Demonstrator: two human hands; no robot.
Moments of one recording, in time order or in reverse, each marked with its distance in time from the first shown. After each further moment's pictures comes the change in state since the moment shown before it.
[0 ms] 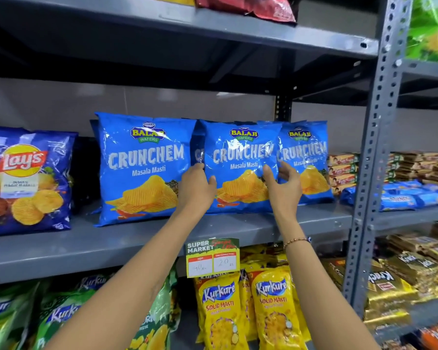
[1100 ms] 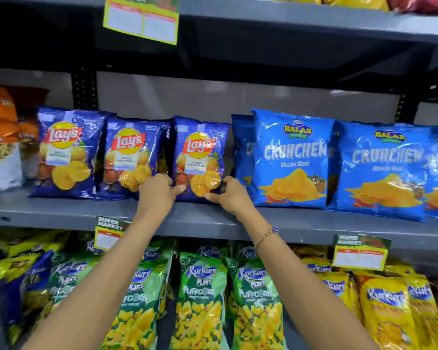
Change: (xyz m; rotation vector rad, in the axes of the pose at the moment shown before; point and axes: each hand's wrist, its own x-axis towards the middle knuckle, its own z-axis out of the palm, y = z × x) left_hand -0.045 -0.261 -0.263 0.315 0.083 -0.273; right_hand -0.242 -0.121 0.266 -0.241 -0.934 0.021
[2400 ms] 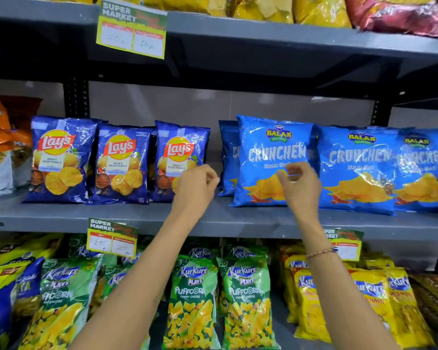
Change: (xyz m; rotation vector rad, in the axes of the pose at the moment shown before) left_hand -0.036 0.089 0.008 -0.231 0.067 0.279; right_hand -0.061 0.029 -0.130 -0.047 0.724 -0.116
